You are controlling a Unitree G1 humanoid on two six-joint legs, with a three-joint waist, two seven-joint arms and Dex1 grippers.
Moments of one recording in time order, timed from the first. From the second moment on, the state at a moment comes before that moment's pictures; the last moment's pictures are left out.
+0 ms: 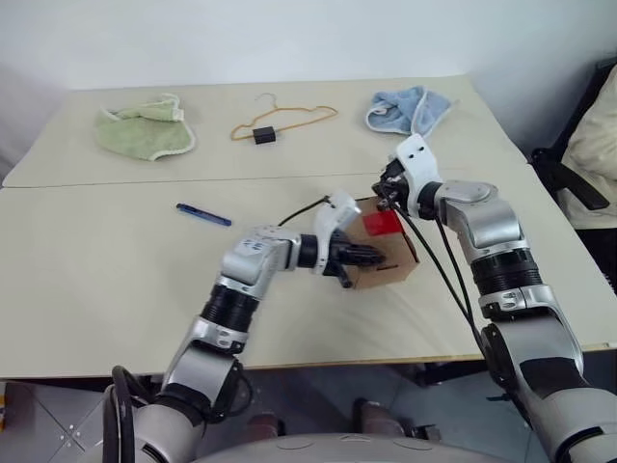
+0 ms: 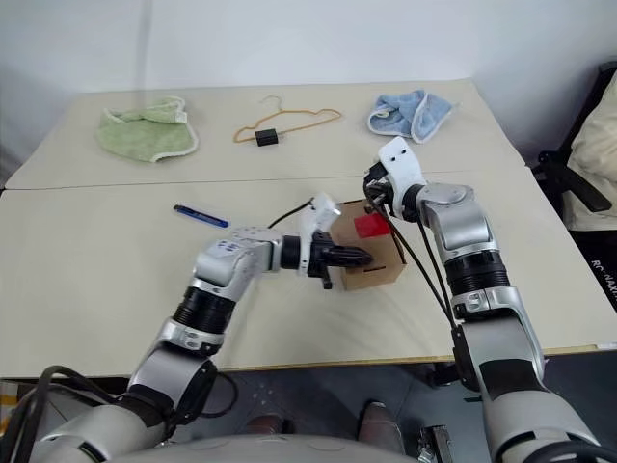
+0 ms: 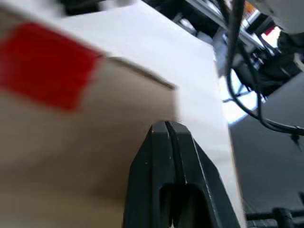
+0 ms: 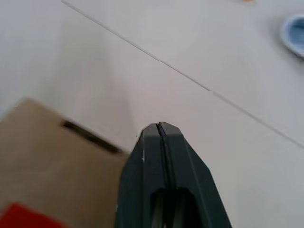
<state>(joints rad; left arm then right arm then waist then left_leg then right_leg) -0.84 0.12 -0.13 0.25 -0.25 0.87 -0.88 -0.96 -0.45 0.06 0.51 0.06 0.55 0.61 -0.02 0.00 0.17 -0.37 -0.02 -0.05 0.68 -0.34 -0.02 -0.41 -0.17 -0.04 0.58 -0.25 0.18</state>
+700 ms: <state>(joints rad) -0.86 0.20 -0.04 0.54 -0.25 0.57 -0.77 -0.45 -0.63 -0.18 -0.25 0.17 1.04 0.46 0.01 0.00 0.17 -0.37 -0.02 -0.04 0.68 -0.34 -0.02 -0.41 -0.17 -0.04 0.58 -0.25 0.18</state>
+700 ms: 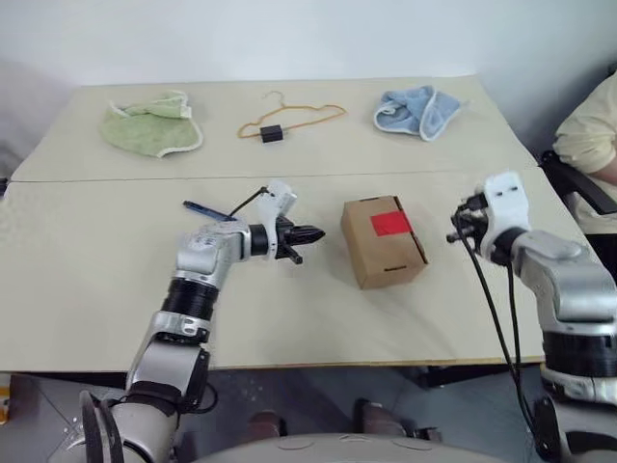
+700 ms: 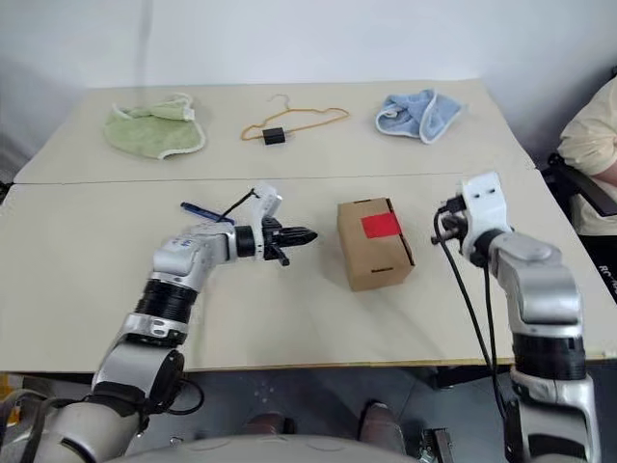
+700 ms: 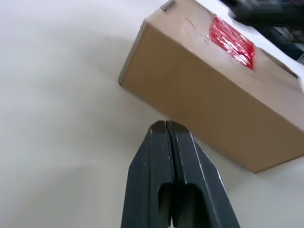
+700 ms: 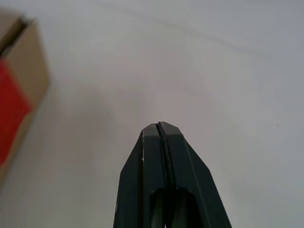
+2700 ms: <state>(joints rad) -1.23 -0.05 0.11 1.35 -0.03 -0.09 -0.50 -0.20 -0.50 -0.27 -0.85 0.33 1.61 0.29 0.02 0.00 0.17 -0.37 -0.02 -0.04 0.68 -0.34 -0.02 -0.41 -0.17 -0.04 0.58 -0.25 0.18</state>
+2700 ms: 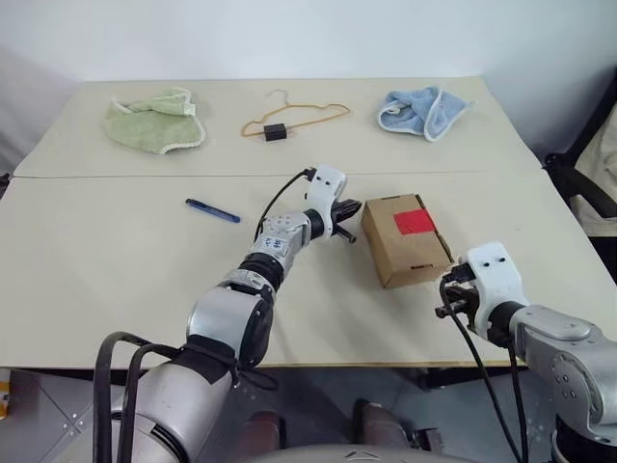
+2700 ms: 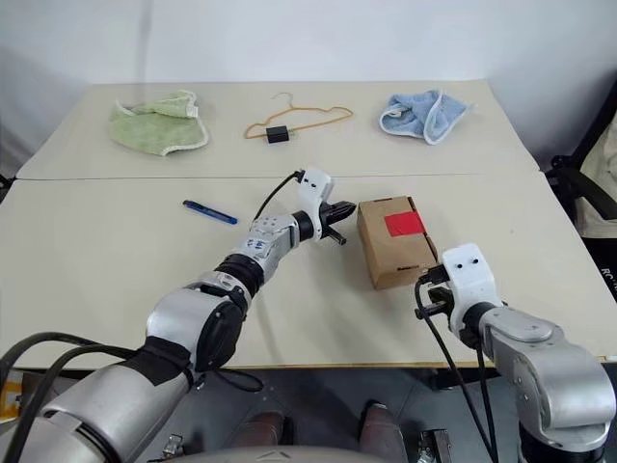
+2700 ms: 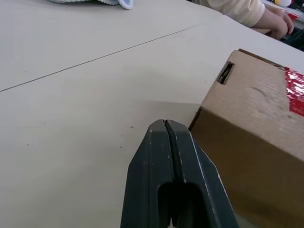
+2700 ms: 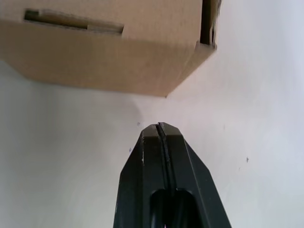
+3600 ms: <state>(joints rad) -1.23 0.01 0.08 1.35 0.05 -0.11 -0.59 -0.30 -0.55 -0.25 -0.80 0.34 1.61 0.29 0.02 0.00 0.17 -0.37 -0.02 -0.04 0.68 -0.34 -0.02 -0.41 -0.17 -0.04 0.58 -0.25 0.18</state>
